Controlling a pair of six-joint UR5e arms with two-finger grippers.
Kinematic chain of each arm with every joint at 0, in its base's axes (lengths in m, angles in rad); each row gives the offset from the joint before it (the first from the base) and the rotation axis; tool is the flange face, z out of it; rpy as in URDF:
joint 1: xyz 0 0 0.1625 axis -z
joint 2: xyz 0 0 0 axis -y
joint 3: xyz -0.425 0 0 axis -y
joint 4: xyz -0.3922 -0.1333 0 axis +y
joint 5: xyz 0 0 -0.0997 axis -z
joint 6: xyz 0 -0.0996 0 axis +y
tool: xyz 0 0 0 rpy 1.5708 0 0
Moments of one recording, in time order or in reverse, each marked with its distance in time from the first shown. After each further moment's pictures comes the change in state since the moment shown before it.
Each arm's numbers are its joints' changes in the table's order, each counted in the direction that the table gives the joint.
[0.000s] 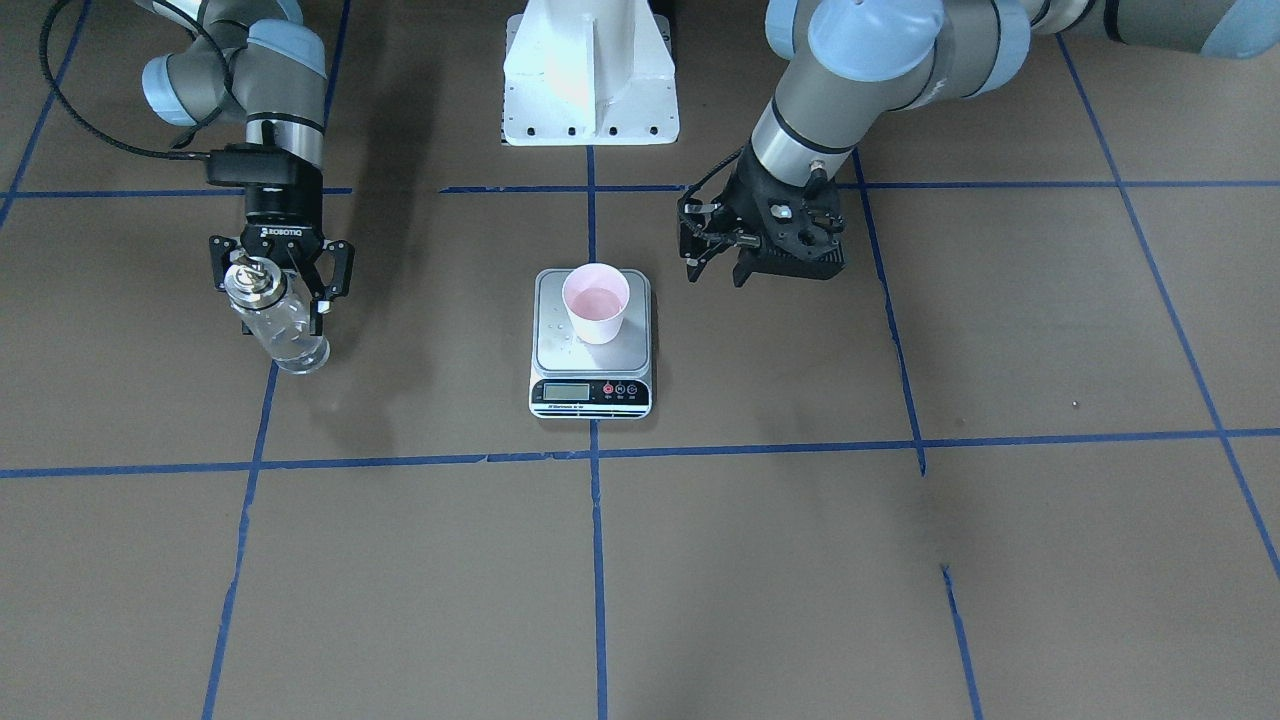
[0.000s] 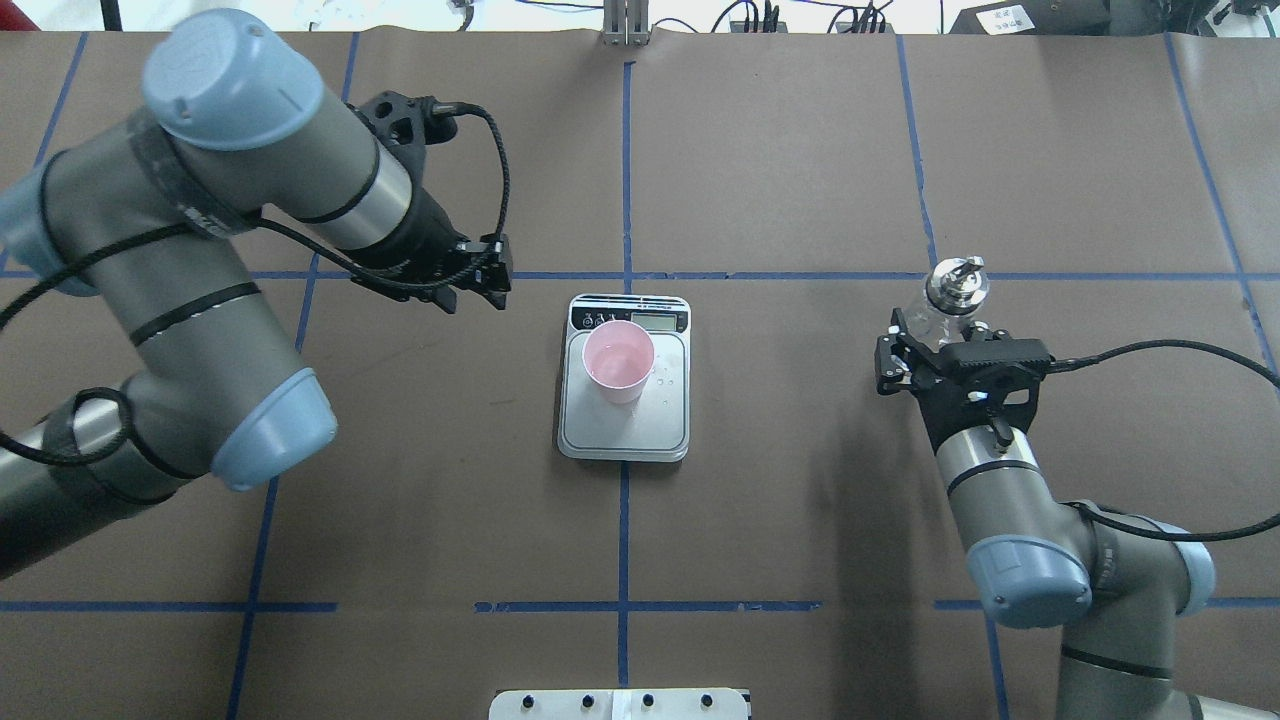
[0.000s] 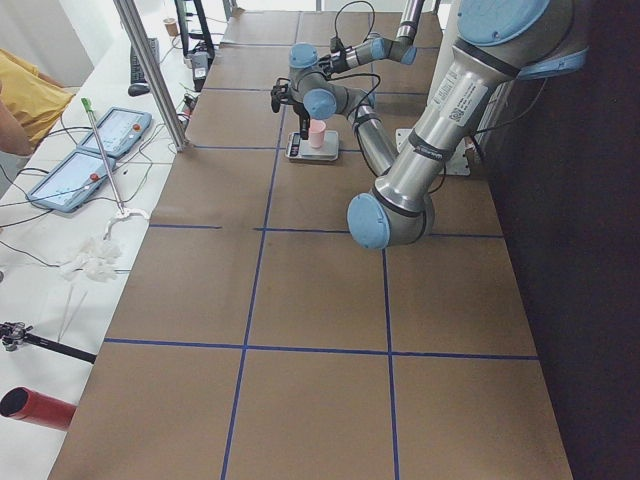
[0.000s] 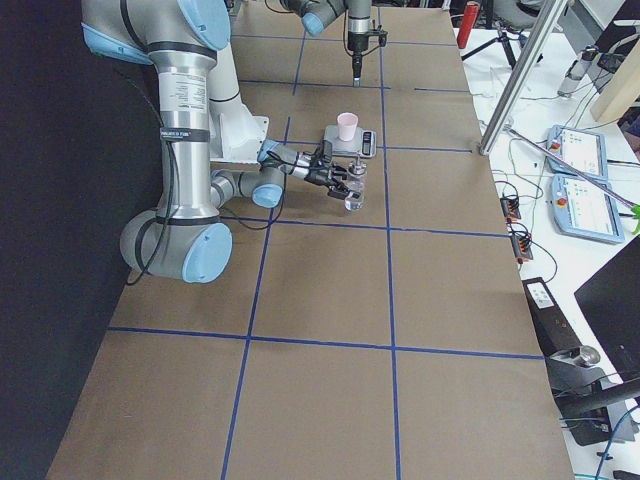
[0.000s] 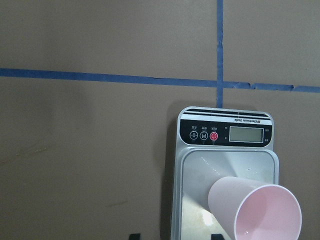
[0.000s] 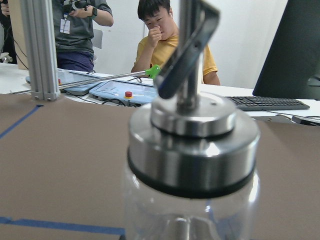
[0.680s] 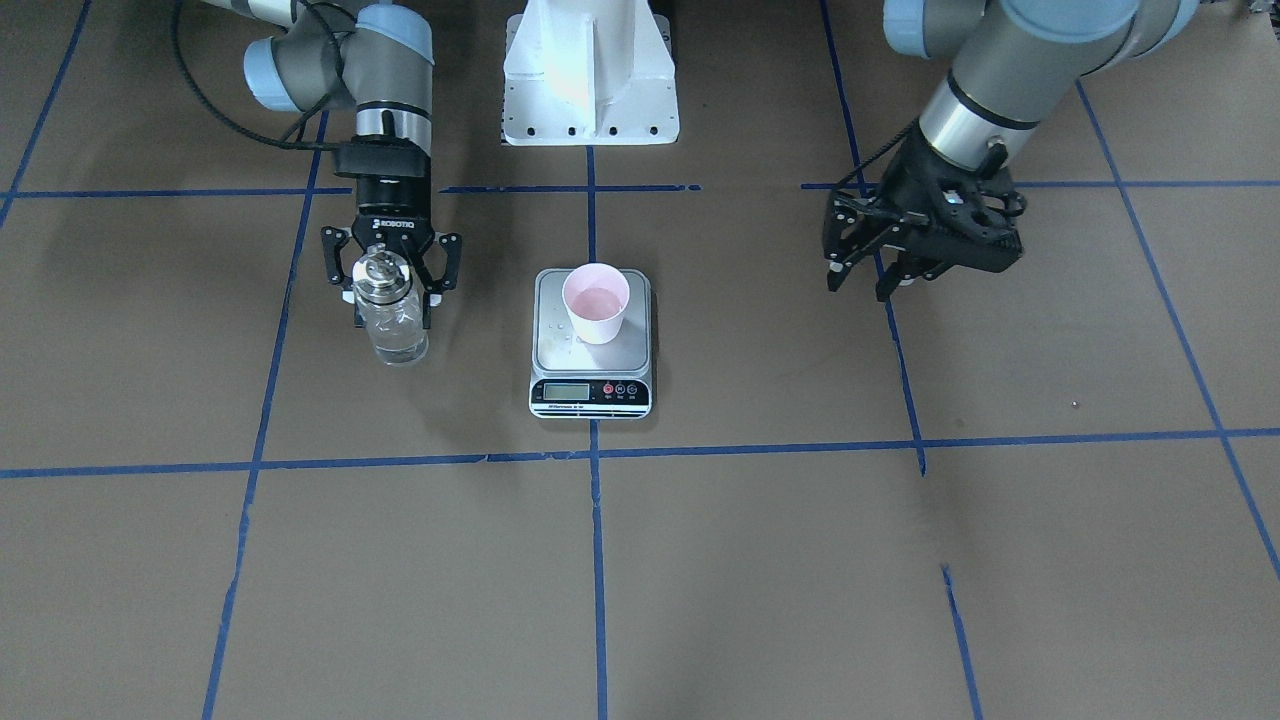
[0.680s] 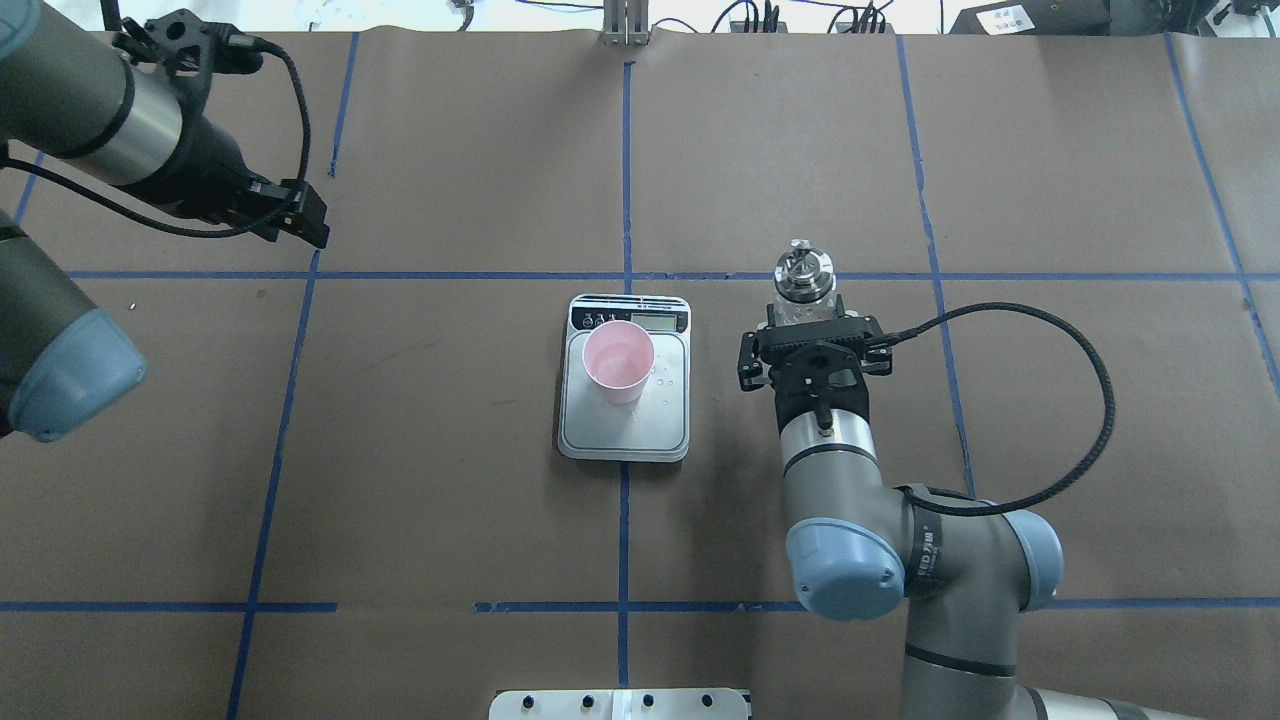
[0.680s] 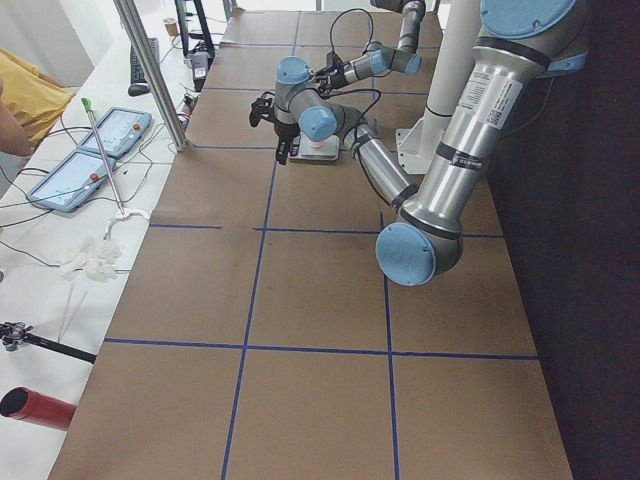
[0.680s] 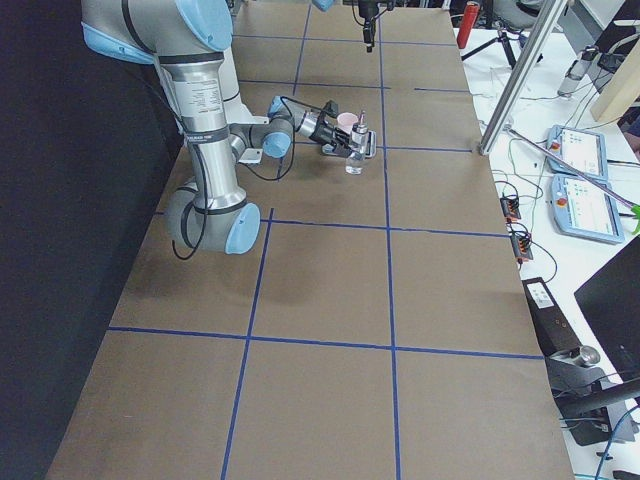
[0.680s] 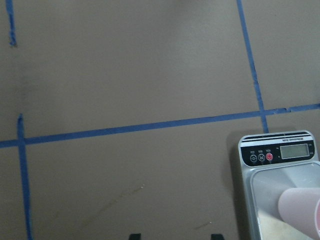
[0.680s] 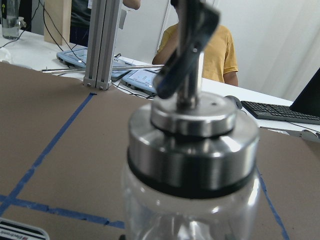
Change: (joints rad) left arm 0.208 0.215 -0.100 -0.008 -0.006 -0.370; right arm 0.029 0.309 0.006 0.478 0.041 0.058
